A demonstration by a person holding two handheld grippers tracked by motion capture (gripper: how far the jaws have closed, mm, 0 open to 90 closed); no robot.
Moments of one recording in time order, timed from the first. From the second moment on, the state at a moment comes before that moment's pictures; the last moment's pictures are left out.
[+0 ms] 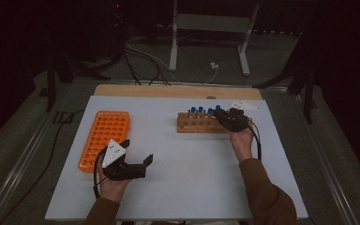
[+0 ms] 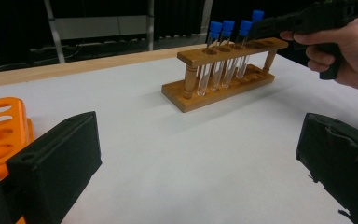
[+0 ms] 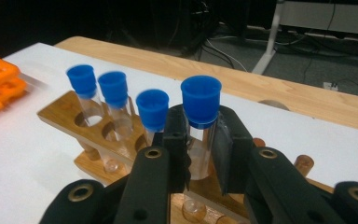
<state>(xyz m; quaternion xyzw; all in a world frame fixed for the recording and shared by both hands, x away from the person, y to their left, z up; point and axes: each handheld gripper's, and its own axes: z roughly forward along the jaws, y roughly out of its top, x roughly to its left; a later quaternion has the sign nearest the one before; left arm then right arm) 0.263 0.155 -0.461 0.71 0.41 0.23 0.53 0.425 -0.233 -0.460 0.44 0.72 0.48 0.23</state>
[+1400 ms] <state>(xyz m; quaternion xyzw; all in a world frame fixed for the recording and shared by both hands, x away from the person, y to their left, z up) 0.289 0.098 -0.450 0.73 0.37 0.20 0.53 0.383 -0.236 -0.406 0.38 0.73 0.53 0.21</state>
